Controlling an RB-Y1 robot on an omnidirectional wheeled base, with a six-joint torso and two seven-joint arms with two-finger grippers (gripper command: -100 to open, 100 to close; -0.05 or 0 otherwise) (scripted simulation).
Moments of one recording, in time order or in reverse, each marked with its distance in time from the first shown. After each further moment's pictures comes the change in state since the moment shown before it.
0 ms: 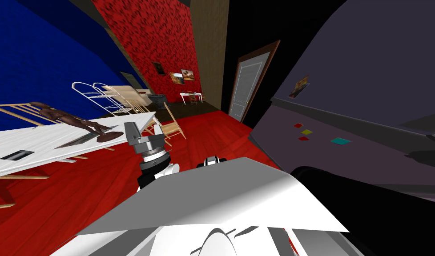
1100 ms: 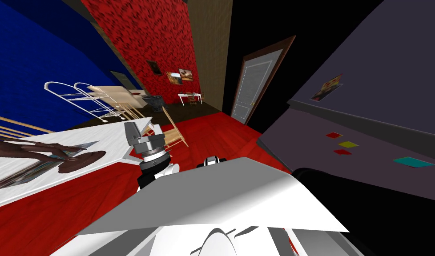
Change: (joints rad) left arm 0.000 0.000 0.000 0.000 0.000 0.000 0.000; right arm 0.086 0.069 -0.015 0.039 0.005 0.072 -0.014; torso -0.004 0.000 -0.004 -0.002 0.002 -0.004
